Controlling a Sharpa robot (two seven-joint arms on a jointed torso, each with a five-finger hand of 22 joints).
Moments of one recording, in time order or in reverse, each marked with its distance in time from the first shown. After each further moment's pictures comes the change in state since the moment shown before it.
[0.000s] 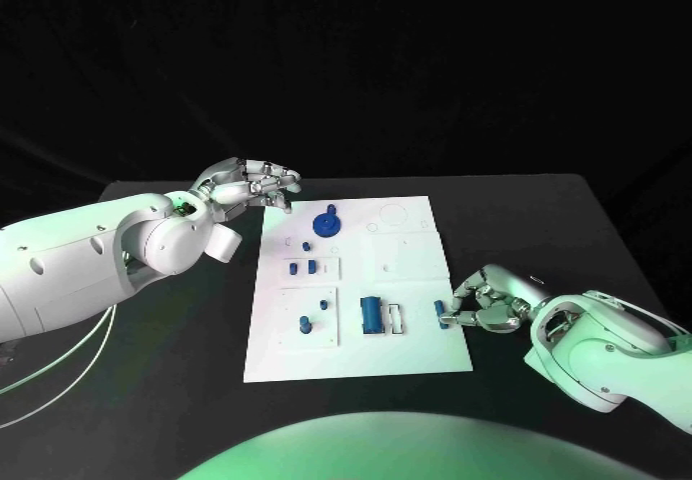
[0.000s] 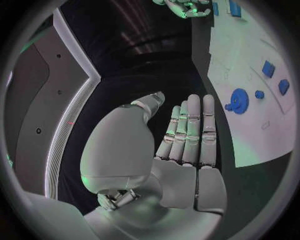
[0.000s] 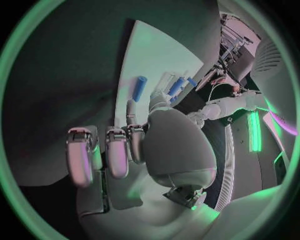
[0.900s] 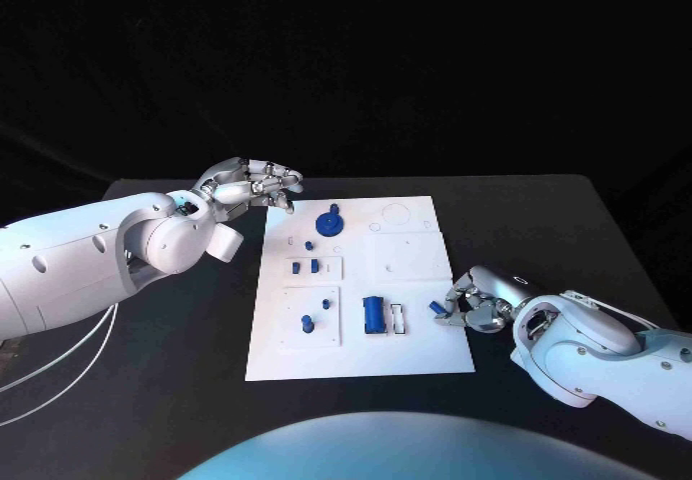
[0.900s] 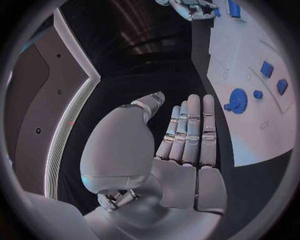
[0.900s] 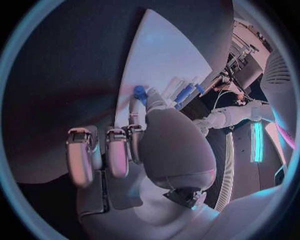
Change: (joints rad) left arm 0.000 -0.006 0.000 0.004 0.000 0.004 -0.002; left_hand 0.000 0.000 0.000 0.000 0.000 0.000 0.000 0.004 0.000 -0.004 0.004 0.000 0.000 0.000 0.000 0.000 0.000 0.000 0.000 0.000 0.000 0.000; right arm -0.018 0.089 0.006 -0.060 -0.099 0.010 -0.082; right_hand 0.076 -0.014 0.055 -0.020 0.012 0.031 -0.009 0.011 0.004 0.000 -0.007 0.010 0.000 0.000 0.000 0.000 0.000 0.000 0.000 0.000 0.007 0.000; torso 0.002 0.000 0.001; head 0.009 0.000
